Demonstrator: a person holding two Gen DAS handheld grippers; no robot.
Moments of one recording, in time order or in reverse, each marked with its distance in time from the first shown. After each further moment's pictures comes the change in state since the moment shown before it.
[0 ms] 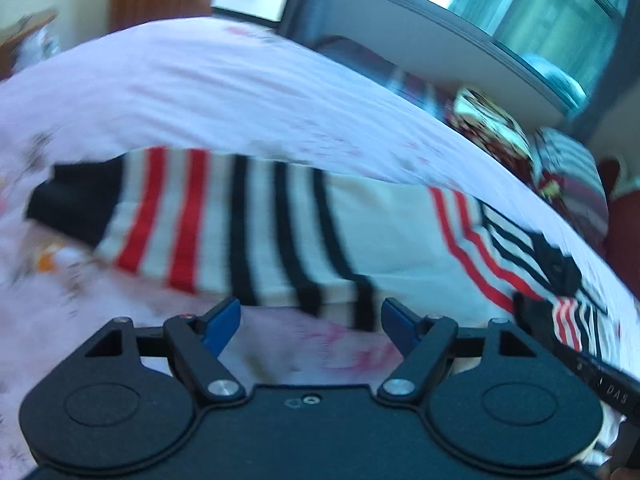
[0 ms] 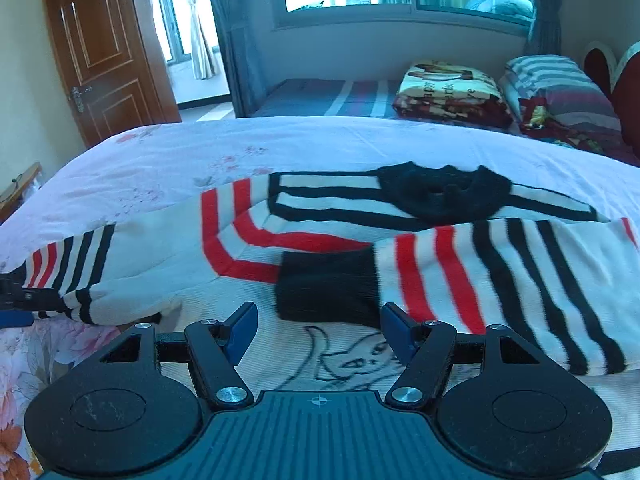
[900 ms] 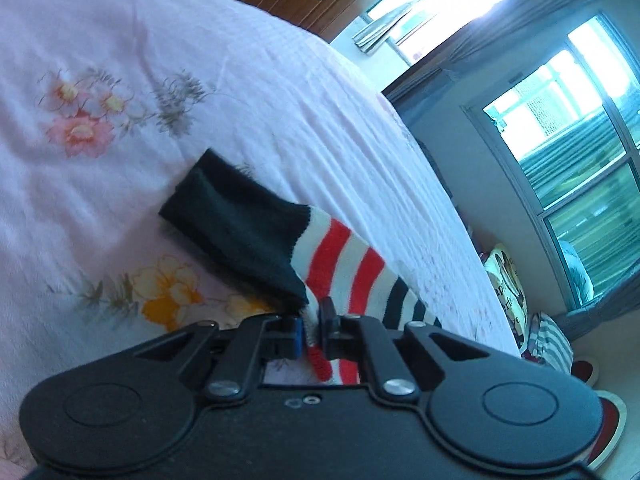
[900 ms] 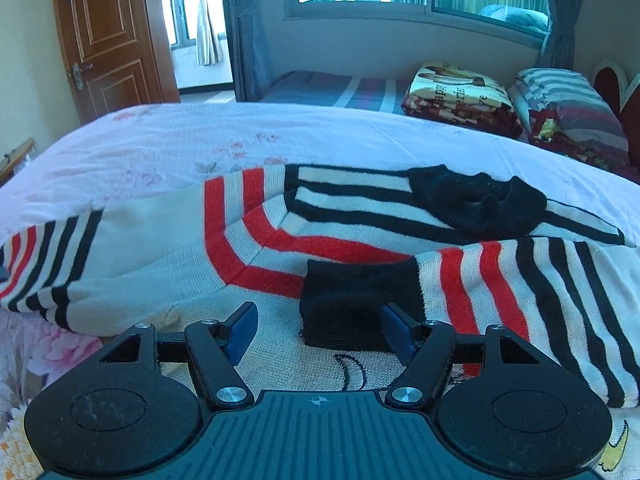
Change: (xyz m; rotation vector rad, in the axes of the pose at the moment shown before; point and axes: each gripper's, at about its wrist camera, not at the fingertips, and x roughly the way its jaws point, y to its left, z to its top) left arm 0.026 0.126 0.018 -0.494 -0.198 -0.092; right arm 0.049 0.020 0.000 -0.080 0.025 -0.057
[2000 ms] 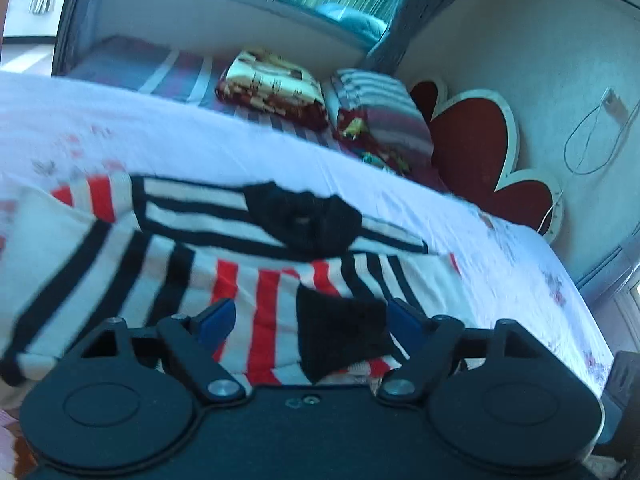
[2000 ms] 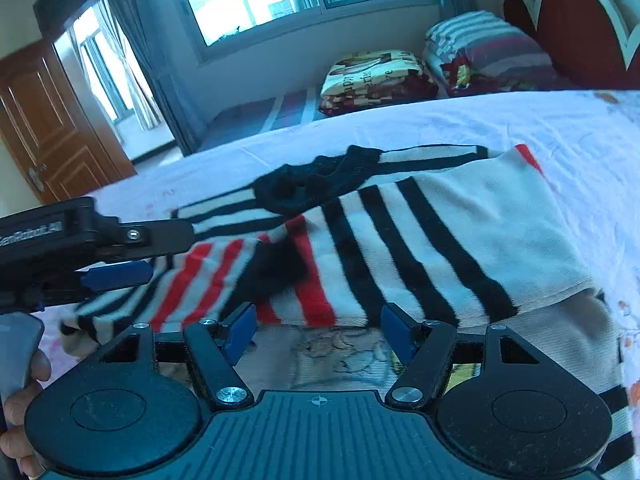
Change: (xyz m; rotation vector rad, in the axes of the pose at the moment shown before) left arm 0.026 -0.274 -0.214 0.803 0.384 -0.439; right arm -0.103 -0.140 -0.037 0.368 -0.083 0.035
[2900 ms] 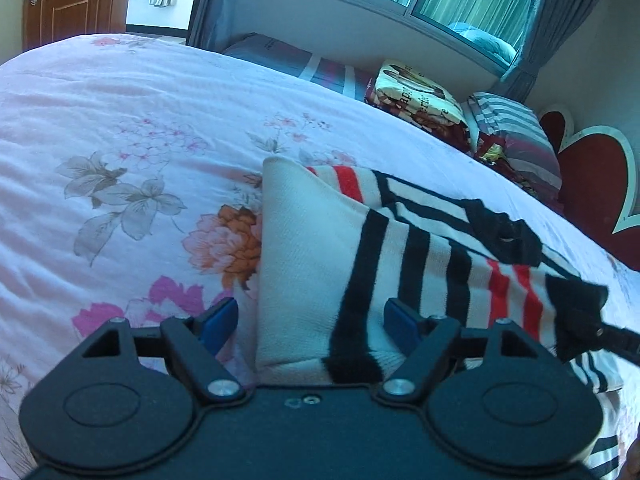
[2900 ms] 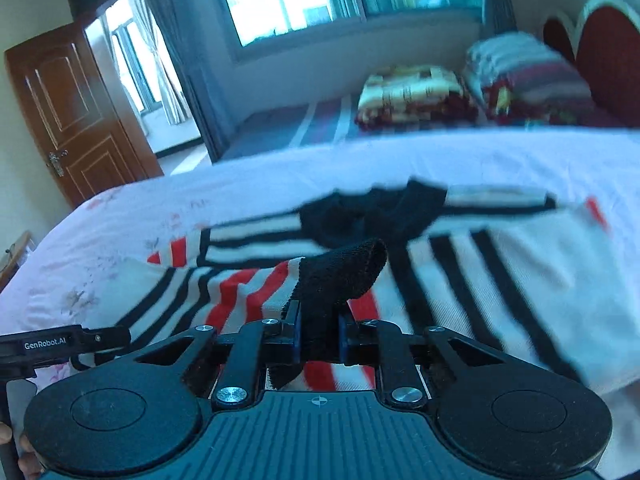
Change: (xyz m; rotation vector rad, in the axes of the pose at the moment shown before) left arm -0.030 0.101 -0.012 -0.154 -0.025 0.340; right arm 0.019 0.036 0.032 -0.160 -0.073 -0.003
